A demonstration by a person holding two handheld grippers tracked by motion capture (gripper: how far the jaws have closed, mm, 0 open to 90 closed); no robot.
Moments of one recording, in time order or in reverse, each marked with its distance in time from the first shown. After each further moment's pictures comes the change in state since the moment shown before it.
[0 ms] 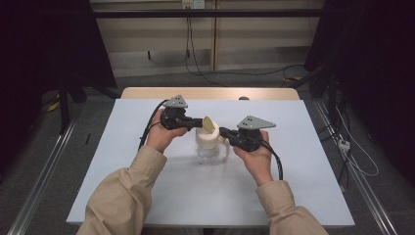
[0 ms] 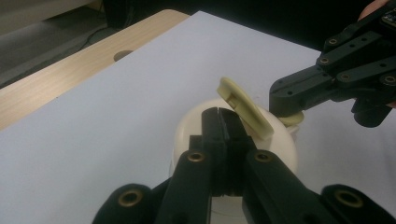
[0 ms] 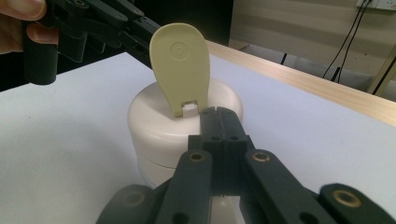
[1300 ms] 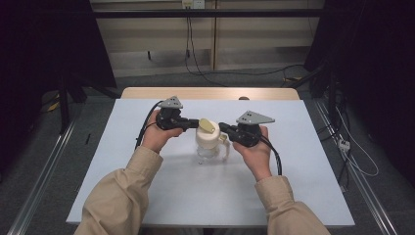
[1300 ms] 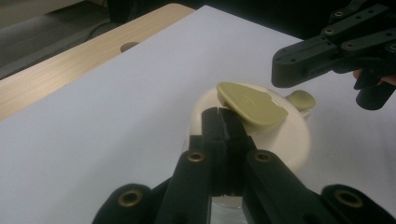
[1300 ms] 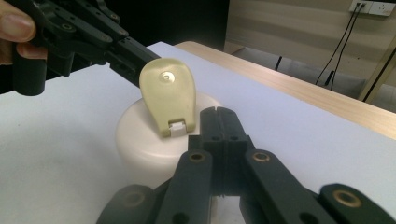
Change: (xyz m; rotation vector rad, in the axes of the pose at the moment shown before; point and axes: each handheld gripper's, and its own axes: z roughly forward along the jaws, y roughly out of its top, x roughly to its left) left arm 0.009 -0.009 -0.006 0.011 0.003 -0.015; right arm -0.005 0.010 0.004 -0.004 -0.017 -0.008
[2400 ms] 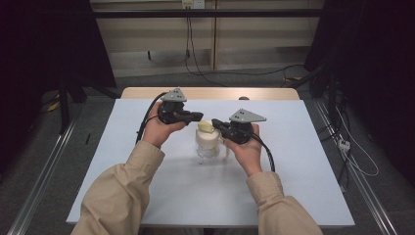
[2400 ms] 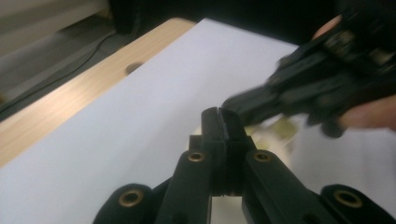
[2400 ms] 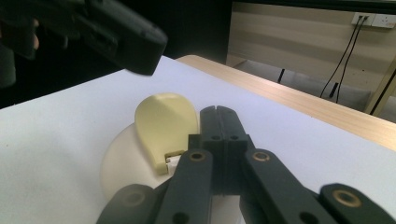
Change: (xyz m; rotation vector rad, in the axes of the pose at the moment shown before) left arm -0.005 0.022 -0.012 0.002 0.031 0.044; right arm 0.001 -0.002 0.028 -0.062 0.012 0.009
